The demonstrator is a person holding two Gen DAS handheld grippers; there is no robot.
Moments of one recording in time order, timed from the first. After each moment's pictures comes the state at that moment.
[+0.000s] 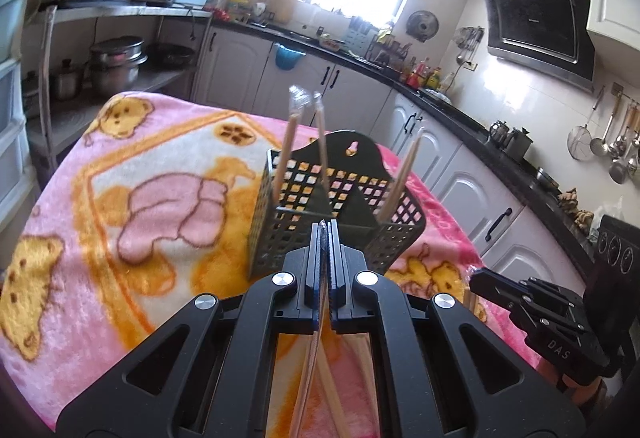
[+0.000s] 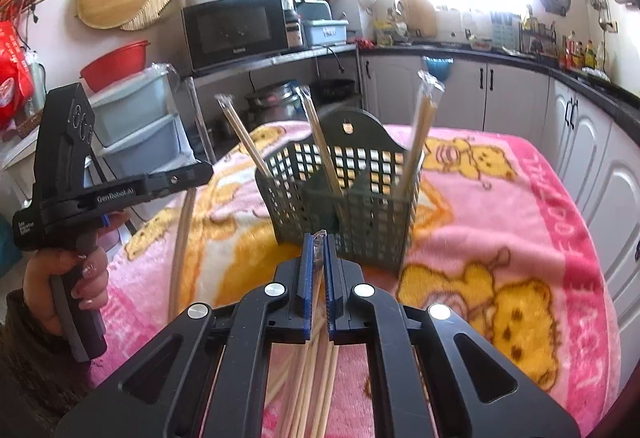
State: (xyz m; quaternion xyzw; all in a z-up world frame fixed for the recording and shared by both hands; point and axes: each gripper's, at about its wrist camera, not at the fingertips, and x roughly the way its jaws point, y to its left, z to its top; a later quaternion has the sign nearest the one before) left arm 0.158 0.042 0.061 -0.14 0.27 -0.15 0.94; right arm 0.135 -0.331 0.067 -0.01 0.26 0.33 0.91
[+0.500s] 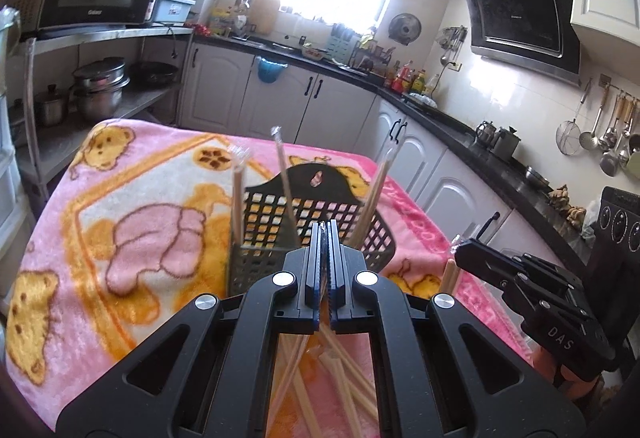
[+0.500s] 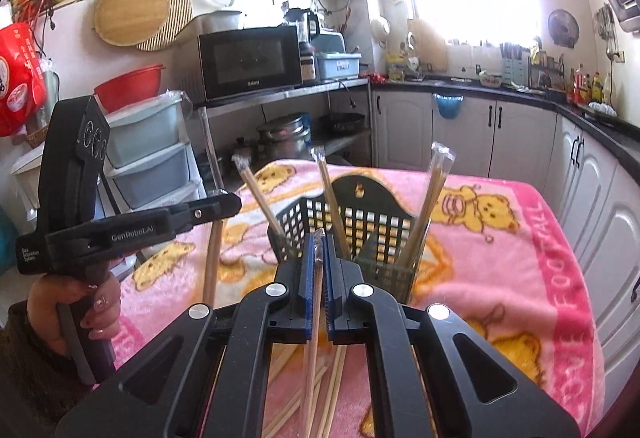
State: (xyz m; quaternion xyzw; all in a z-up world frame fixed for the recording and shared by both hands) left arm 0.164 0.021 0.092 -0.13 0.25 -0.17 0.94; right arm 0.142 -0.332 0.107 -0.01 0.20 0.34 0.92
